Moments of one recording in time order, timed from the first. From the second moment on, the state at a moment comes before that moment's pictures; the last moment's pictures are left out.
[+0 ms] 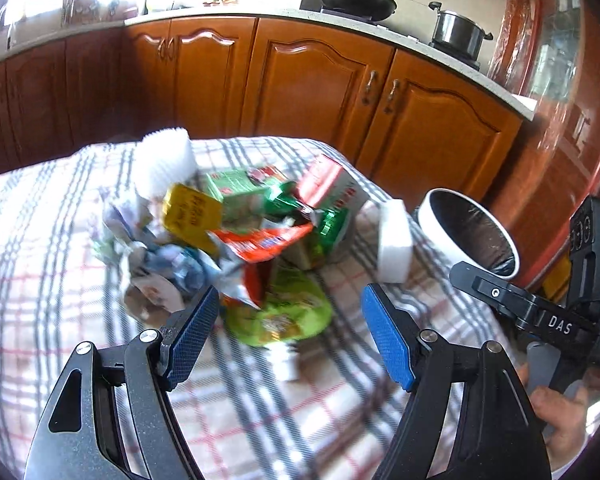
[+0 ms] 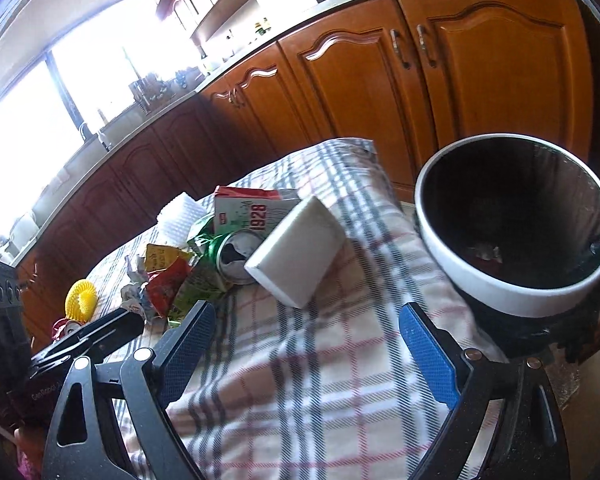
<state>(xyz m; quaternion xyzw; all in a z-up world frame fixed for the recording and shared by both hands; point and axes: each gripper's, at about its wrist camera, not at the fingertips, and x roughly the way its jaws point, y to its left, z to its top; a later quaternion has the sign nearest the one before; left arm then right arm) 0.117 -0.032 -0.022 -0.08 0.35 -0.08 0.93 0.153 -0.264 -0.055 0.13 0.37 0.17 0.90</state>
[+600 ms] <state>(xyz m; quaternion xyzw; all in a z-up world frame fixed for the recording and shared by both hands) 0.169 -0.041 -0.044 0.03 0.38 -0.09 0.92 0.207 -0.219 -0.078 0.10 0.41 0.17 0.89</state>
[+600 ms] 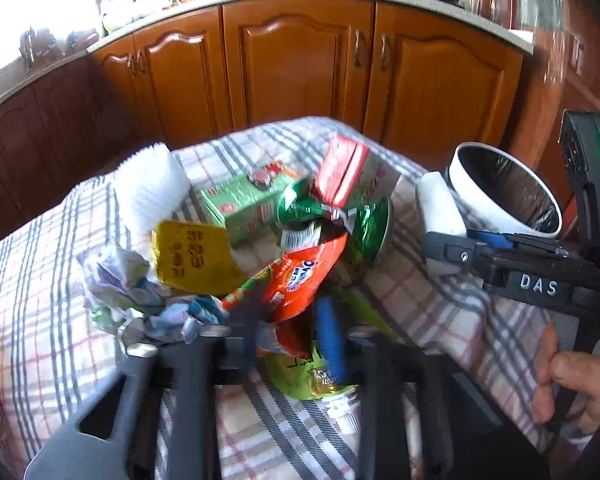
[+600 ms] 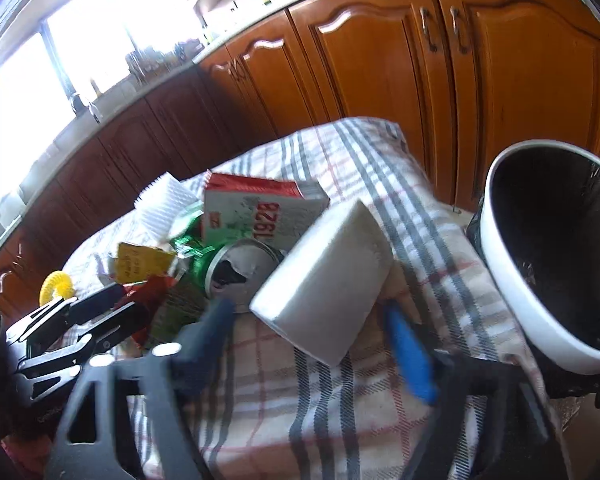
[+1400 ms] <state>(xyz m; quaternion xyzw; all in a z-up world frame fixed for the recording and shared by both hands) 0.133 -0.066 0.006 -0.07 0.33 -0.16 0.93 0.147 -0.284 -0.042 0.13 0.36 0.17 0.91</state>
